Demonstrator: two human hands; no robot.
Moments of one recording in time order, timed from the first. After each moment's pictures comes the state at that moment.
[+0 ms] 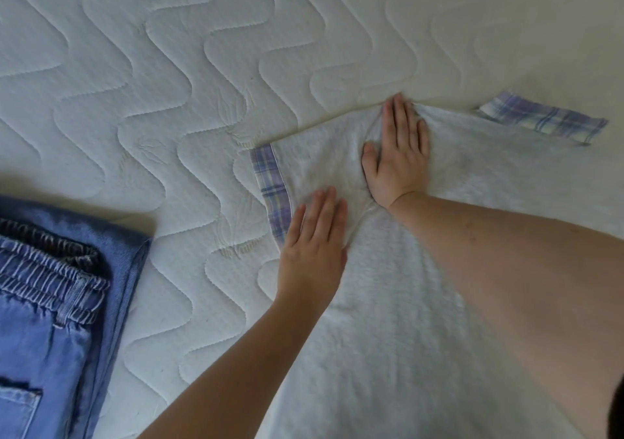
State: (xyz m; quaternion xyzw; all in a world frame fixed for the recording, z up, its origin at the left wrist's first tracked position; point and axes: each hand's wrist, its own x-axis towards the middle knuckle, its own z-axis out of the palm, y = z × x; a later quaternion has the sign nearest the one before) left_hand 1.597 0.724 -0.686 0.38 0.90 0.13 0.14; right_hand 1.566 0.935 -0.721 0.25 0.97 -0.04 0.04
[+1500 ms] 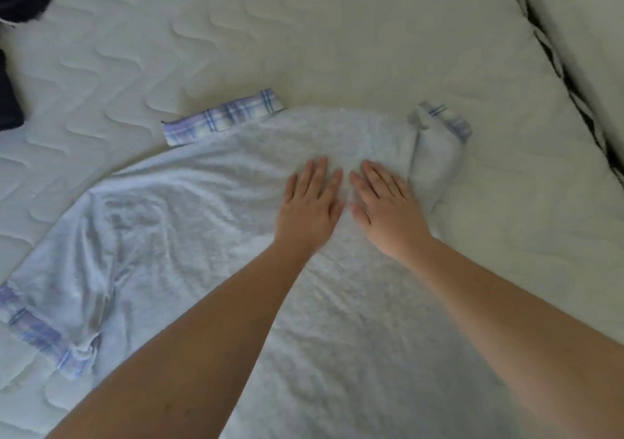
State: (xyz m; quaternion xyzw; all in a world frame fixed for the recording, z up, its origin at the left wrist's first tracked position) left_hand 1.771 1.057 -0.689 0.61 0.78 0.02 0.15; right_hand 1.920 1.144 -0.682 0.37 0.92 -0.12 0.07
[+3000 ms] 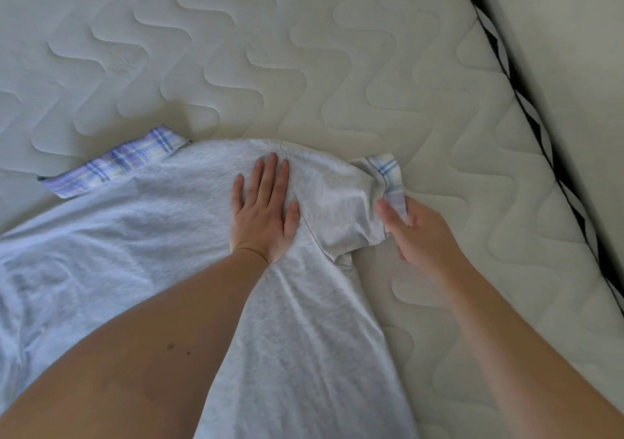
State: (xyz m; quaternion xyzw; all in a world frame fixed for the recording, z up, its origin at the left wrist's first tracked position) left_hand 1.801 1.142 -0.724 0.57 0.81 -0.02 0.13; right_hand 2.031 1.242 -0.638 0.59 0.64 -0.49 -0.02
